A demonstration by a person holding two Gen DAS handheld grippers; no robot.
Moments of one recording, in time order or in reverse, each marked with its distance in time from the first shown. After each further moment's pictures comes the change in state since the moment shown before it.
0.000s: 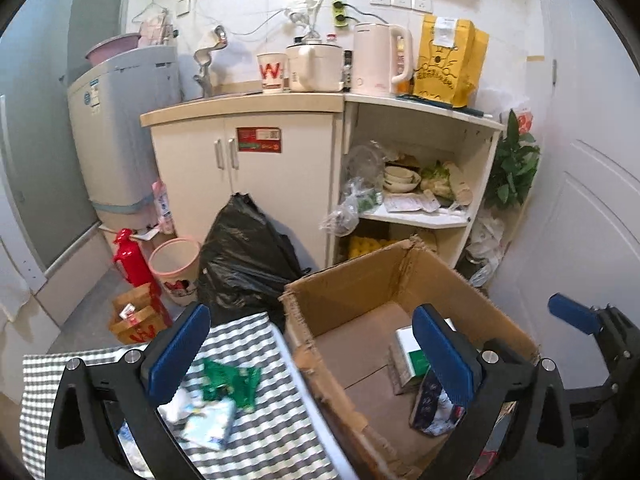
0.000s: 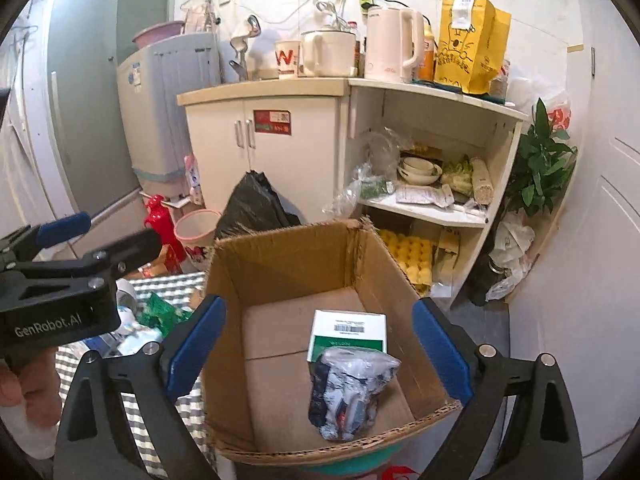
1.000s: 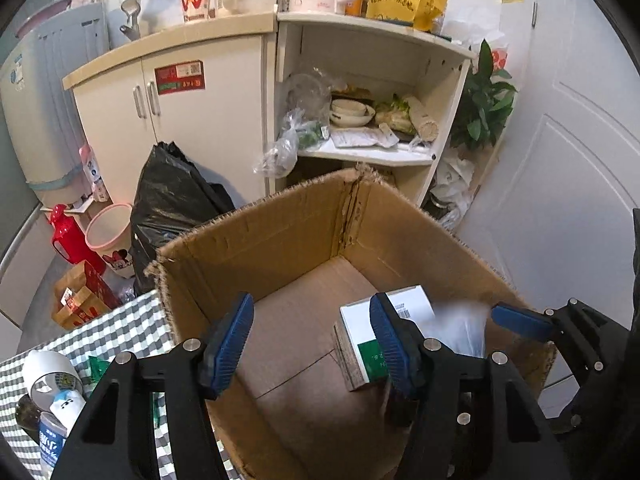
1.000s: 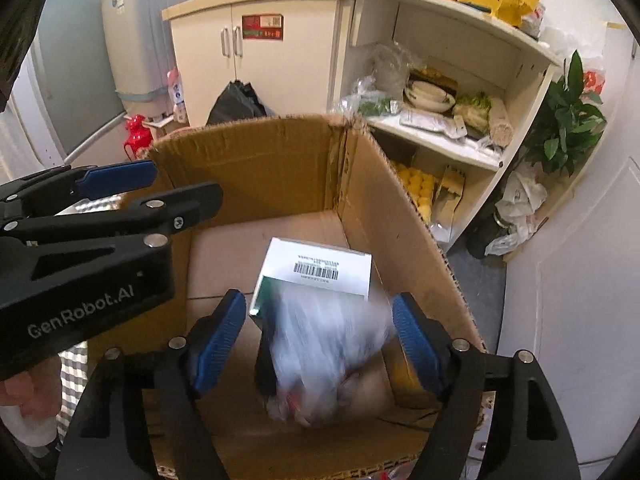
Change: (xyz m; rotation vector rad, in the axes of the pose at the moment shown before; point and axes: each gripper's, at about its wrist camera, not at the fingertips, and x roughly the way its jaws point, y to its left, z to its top) left arm 0.107 -0.068 -0.015 0.080 0.179 -0.167; right arm 0.089 -0.037 -0.032 -0.062 0.279 -0.041
